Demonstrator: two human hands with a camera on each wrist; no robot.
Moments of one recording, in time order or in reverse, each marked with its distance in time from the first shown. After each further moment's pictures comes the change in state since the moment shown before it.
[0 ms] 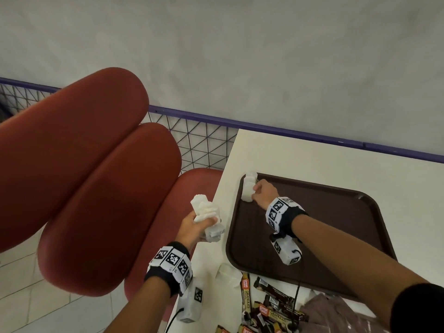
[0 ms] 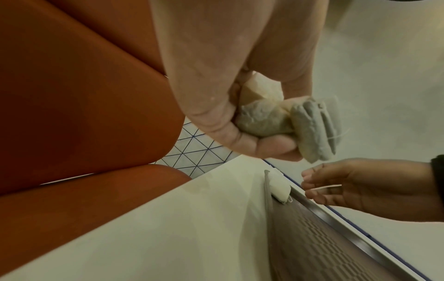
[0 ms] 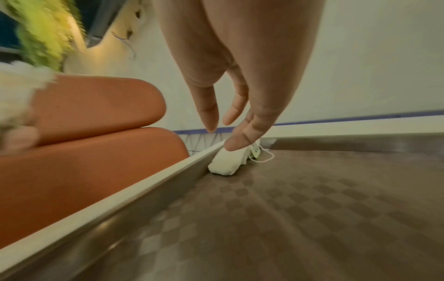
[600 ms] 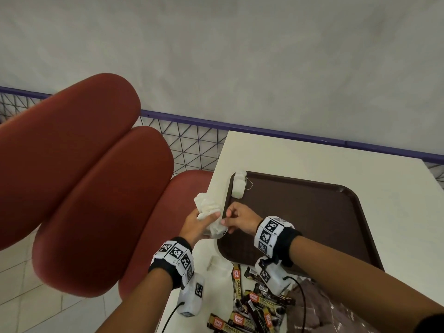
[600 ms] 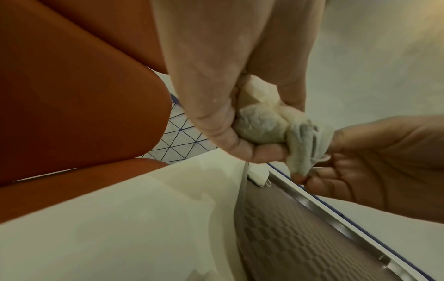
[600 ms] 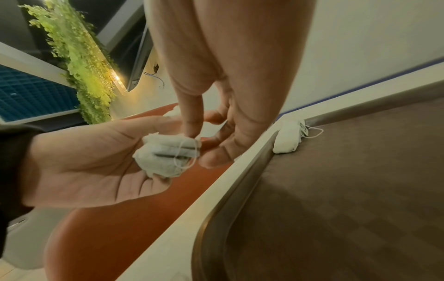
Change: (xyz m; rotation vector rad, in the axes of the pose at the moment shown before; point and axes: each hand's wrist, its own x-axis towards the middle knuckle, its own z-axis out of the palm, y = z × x) left_hand -0.011 0.000 0.023 -0.019 -0.064 -0.010; right_hand -0.090 -0.007 0.018 0.431 -0.461 -0.086
